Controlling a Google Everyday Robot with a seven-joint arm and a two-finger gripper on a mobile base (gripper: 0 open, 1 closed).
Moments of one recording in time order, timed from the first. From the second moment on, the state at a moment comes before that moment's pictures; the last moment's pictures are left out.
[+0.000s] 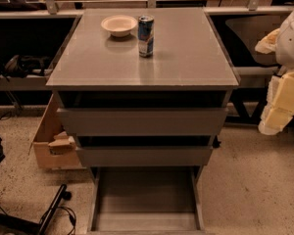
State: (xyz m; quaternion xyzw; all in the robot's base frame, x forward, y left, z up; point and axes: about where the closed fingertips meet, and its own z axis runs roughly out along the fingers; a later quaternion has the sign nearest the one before) arm 0.438 -0.217 0.976 -0.60 0.78 -0.03 0.16
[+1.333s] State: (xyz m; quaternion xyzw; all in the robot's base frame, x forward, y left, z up) arm 0.437 -0.187 0.876 -0.56 0.81 -0.06 0.16
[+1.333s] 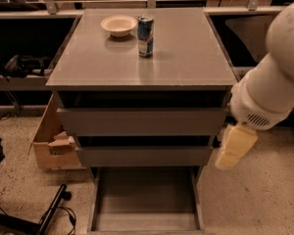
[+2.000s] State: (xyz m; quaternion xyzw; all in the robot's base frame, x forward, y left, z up) arm 0.436 -0.153 0.680 -0.58 0.80 -0.09 0.12
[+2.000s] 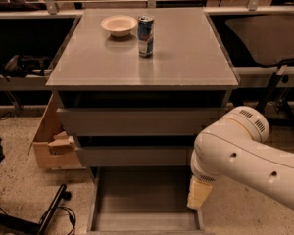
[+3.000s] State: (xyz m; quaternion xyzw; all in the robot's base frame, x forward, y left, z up) arm 0.418 -0.163 0.618 -0.58 0.81 -0.06 0.09
